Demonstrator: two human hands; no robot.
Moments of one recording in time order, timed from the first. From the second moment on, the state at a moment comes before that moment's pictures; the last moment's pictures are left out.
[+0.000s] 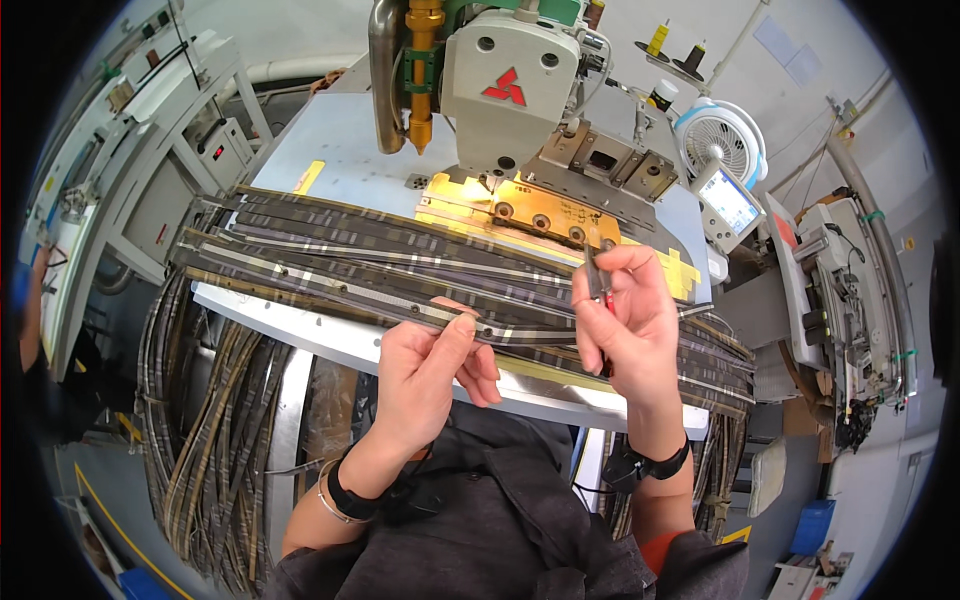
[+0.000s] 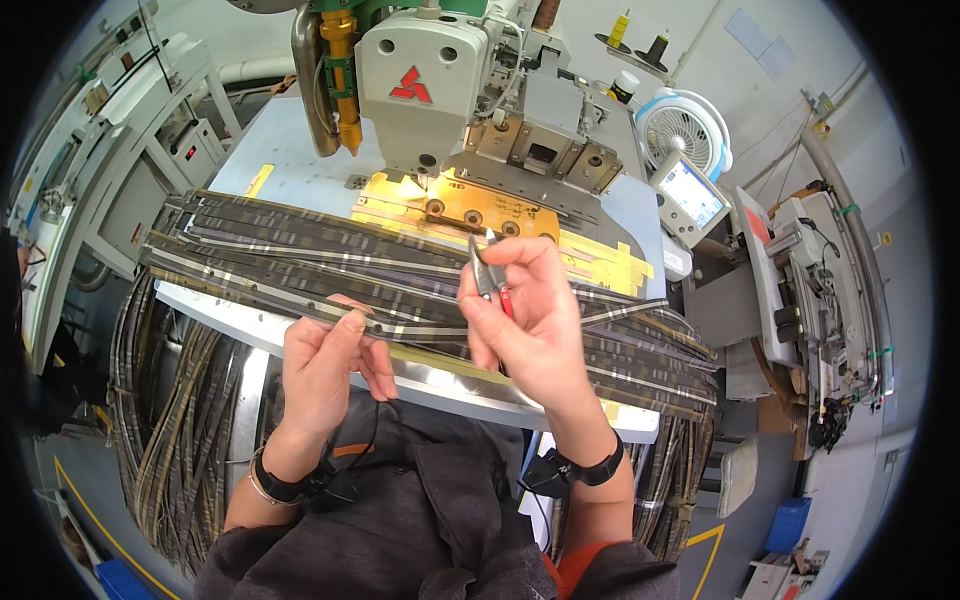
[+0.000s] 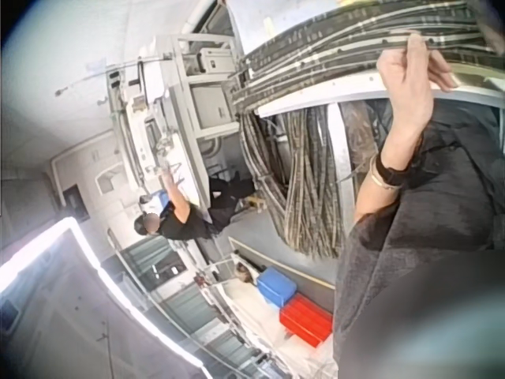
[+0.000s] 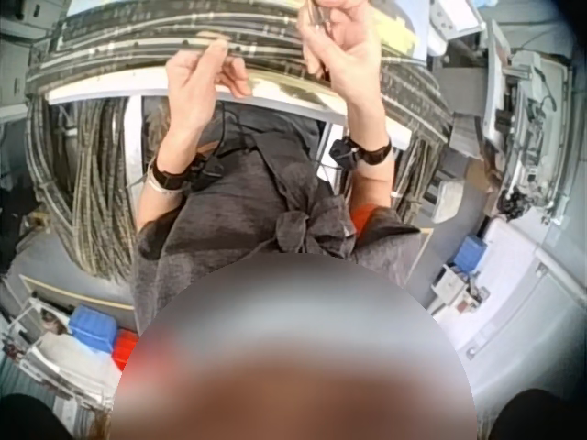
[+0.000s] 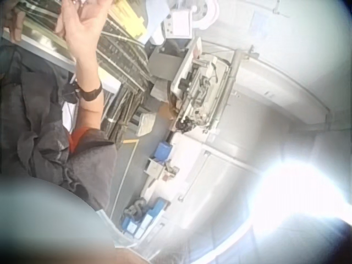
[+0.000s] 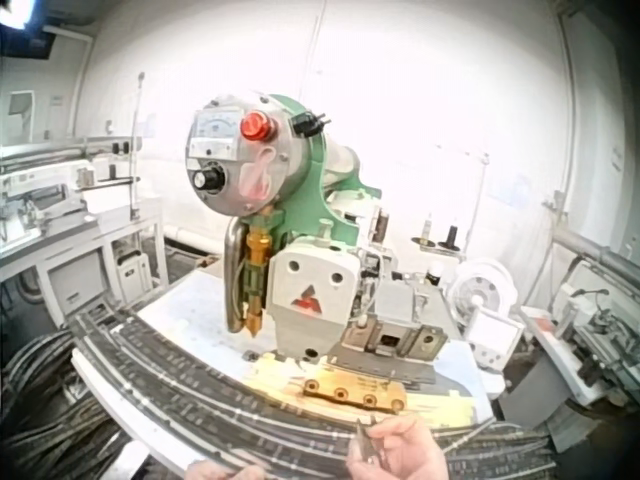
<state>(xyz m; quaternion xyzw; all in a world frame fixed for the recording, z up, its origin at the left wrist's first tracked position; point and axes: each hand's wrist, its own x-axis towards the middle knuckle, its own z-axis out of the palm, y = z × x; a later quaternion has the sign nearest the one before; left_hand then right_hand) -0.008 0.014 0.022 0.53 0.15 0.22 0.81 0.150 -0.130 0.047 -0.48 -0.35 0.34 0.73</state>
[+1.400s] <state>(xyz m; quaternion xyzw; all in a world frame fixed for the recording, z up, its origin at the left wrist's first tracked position) -0.004 0.010 0.022 0.51 0.14 0.29 0.80 0.130 -0.096 0.051 -0.65 -0.49 0.23 0.53</state>
